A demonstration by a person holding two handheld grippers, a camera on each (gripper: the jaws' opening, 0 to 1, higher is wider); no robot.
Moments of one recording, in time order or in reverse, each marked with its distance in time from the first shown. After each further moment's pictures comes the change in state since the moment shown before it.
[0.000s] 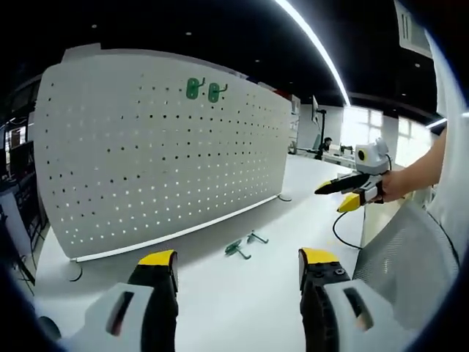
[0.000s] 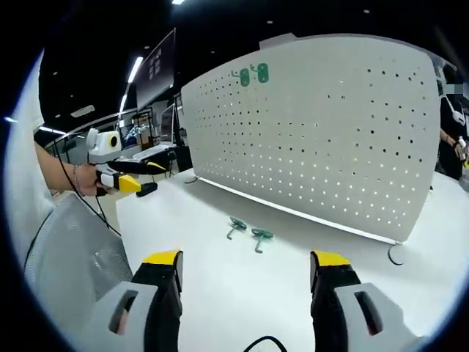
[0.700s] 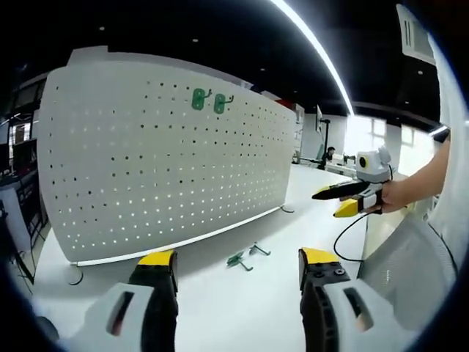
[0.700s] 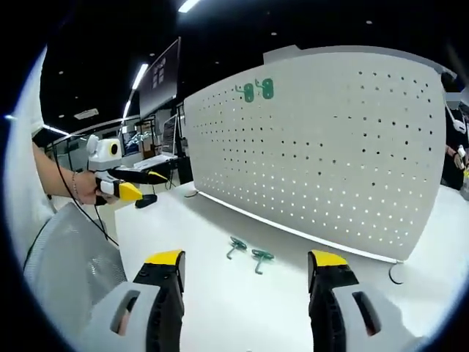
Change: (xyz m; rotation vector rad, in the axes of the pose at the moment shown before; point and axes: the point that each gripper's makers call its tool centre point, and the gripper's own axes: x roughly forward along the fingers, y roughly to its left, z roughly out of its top) left arm 0.001 0.004 0.014 -0.025 -0.049 0.017; right arm 0.009 0.001 0.023 -0.029 -0.062 0.003
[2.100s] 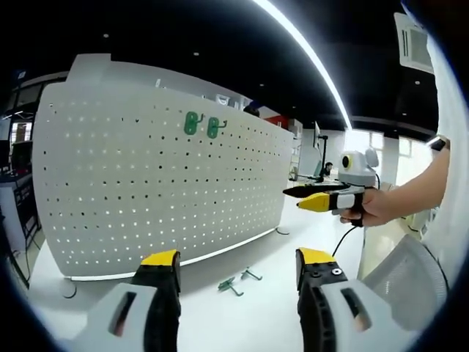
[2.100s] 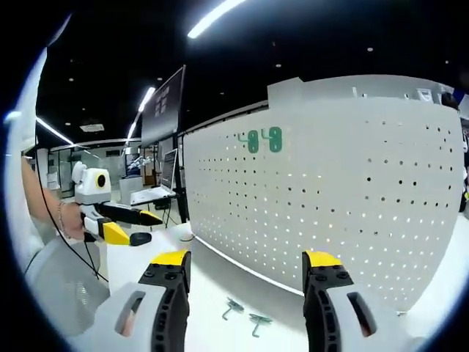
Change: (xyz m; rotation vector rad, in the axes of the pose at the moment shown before) left arm 0.010 -0.015 0.037 -0.019 -0.095 -0.017; right arm 0.037 0.000 0.084 -0.039 -0.210 0.000
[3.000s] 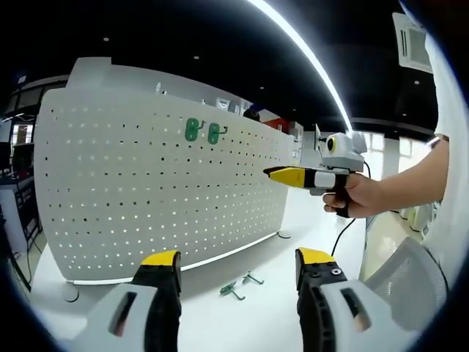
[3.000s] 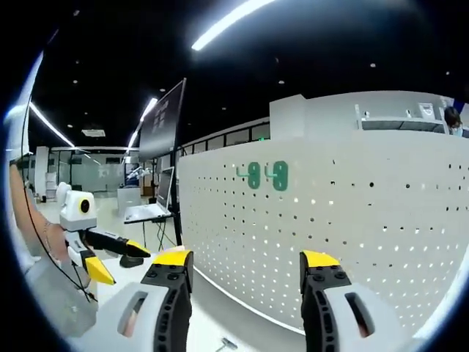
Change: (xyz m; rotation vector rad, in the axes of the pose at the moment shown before) left arm -0.002 0.001 0.009 0.007 -0.025 0.009; right arm 0.040 -0.003 0.052 -0.031 -0.100 -0.010
